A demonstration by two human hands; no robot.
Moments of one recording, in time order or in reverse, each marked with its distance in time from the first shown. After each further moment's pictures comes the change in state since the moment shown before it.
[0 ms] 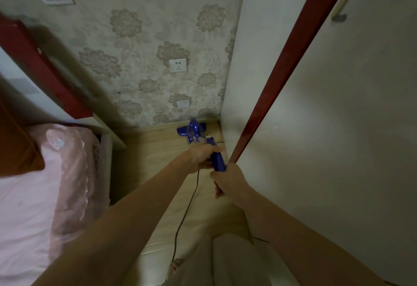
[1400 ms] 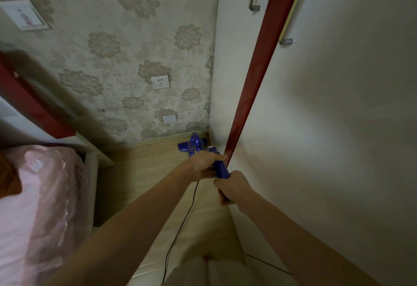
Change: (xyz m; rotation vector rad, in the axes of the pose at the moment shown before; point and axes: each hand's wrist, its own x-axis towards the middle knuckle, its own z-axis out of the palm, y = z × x) left_hand 0.010 0.029 0.072 -0.026 -0.095 -0.014; right_hand 0.000 -0.004 -0.083 0.042 -0.013 0.034
